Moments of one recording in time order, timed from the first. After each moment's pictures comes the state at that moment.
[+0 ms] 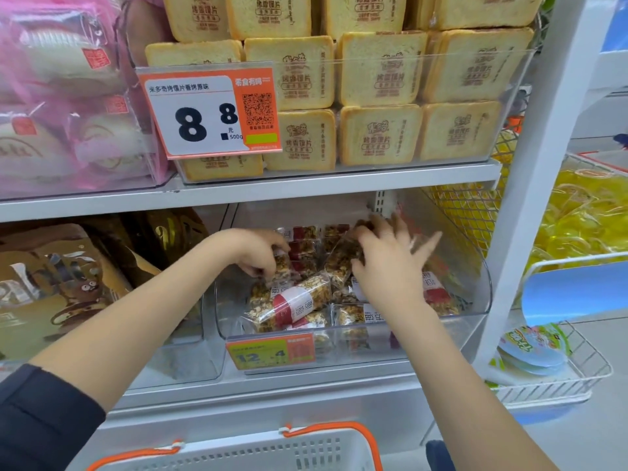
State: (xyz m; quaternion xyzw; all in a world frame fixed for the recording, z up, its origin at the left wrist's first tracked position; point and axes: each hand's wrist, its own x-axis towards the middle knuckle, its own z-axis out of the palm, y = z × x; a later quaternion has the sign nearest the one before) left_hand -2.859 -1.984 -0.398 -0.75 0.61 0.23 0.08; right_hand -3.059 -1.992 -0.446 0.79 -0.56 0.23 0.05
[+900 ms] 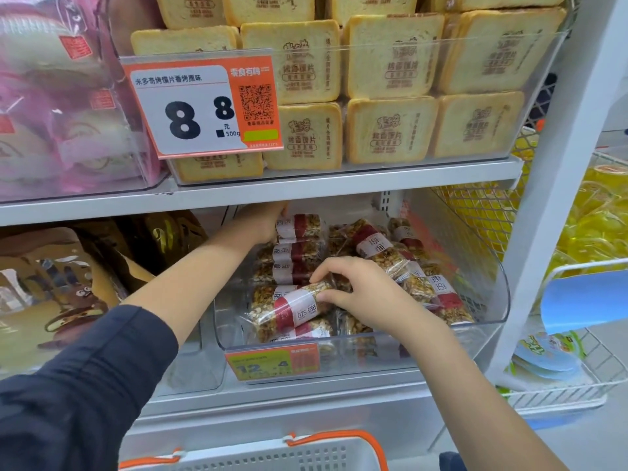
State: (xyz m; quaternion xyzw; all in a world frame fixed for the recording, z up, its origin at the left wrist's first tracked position) left_hand -2.818 -2.059 -0.435 -0.73 0.68 -0.01 -0.08; right_hand -3.053 -1.990 -0.452 0.87 -0.34 0.21 -0.28
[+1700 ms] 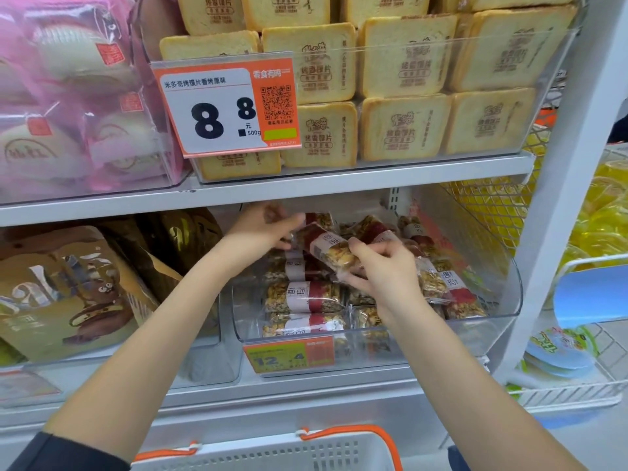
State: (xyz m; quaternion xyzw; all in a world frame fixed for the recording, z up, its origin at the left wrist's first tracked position) left_hand -2.858 -1.966 -0.401 -0.68 0.53 0.27 -0.42; right_hand -3.032 -1.977 -0.442 0.39 -0.46 0.49 -0.63
